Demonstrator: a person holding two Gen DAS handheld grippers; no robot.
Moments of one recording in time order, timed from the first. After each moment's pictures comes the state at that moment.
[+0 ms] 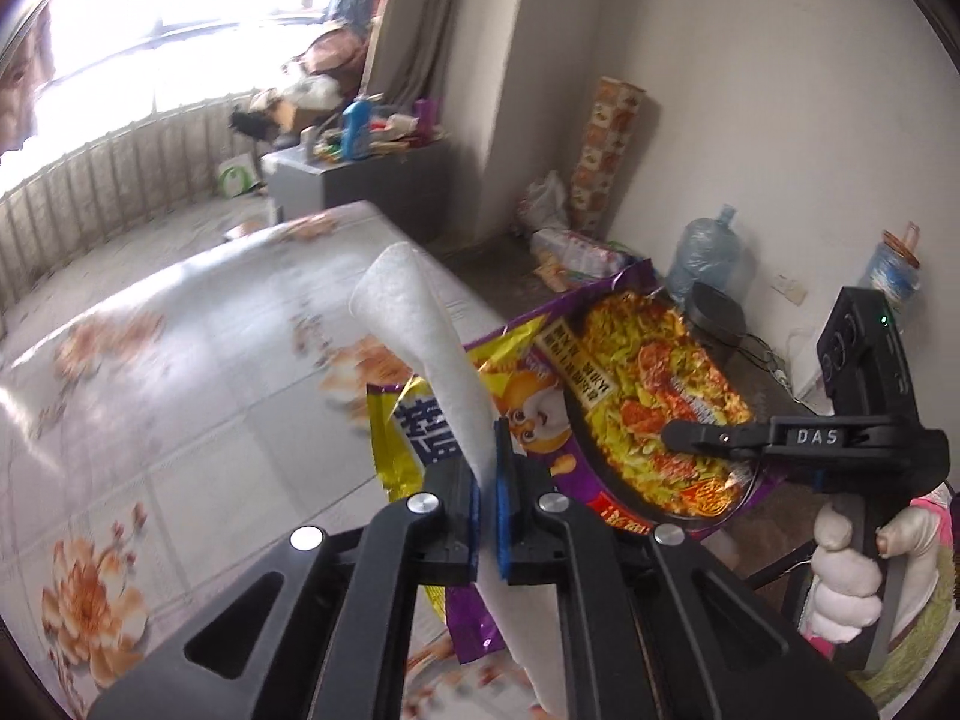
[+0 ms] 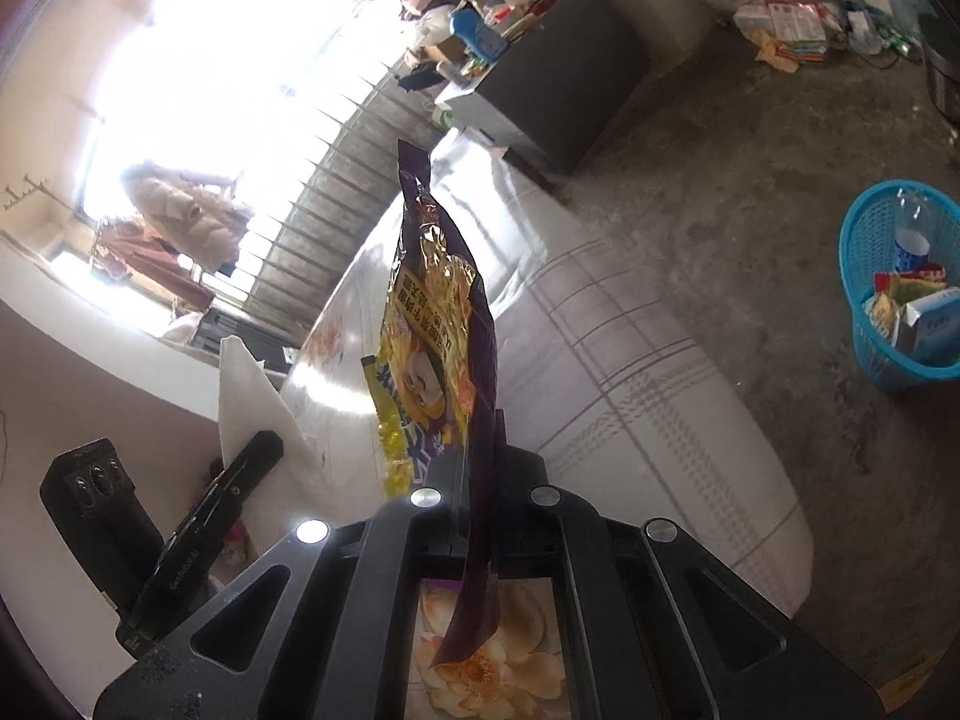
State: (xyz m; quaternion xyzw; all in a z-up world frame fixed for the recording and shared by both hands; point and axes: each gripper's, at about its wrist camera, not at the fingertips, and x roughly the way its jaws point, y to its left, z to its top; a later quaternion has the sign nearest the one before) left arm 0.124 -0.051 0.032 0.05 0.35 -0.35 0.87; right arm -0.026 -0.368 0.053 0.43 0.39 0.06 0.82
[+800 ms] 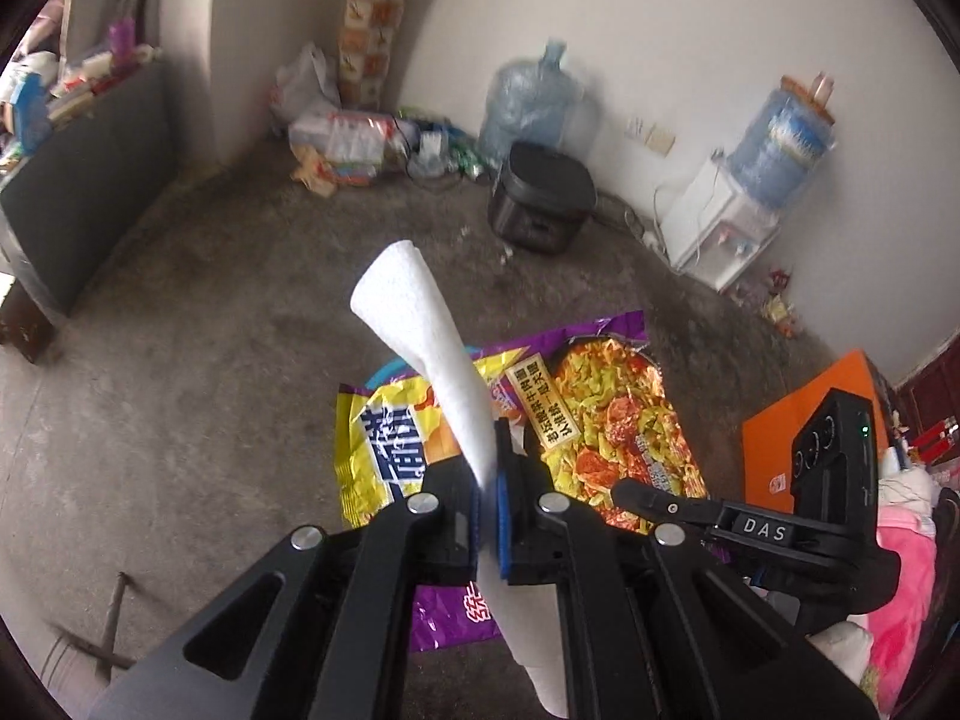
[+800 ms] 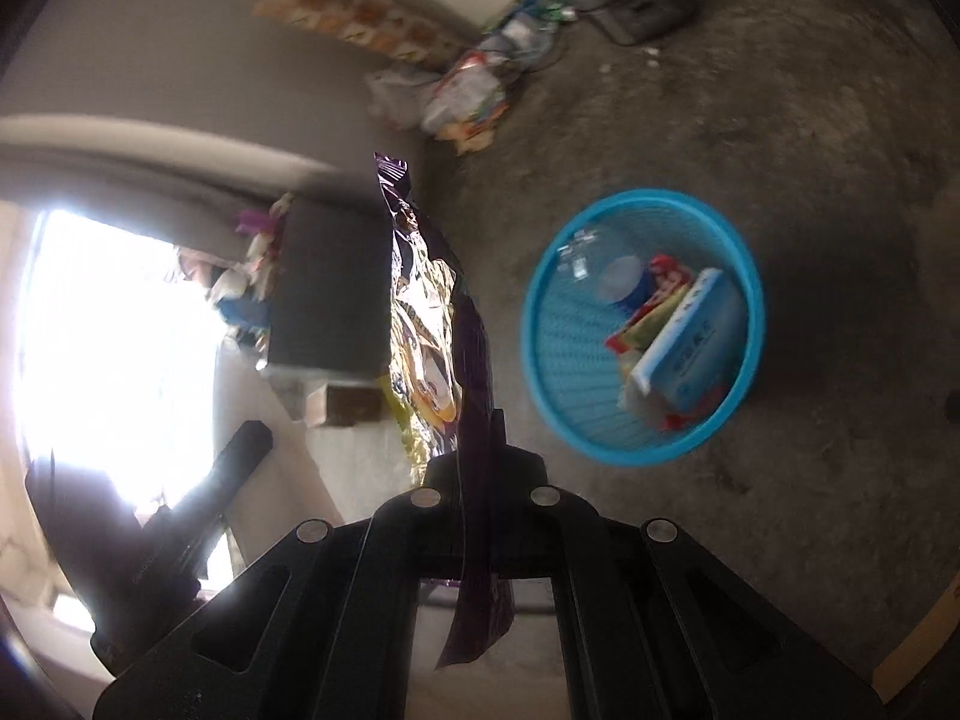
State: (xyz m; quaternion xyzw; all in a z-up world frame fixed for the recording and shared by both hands) left arm 0.161 -0.457 -0.075 0.16 0.47 -0.52 0.70; right arm -0.112 -0.629 -0.106 0.63 0.28 -0.21 0.70
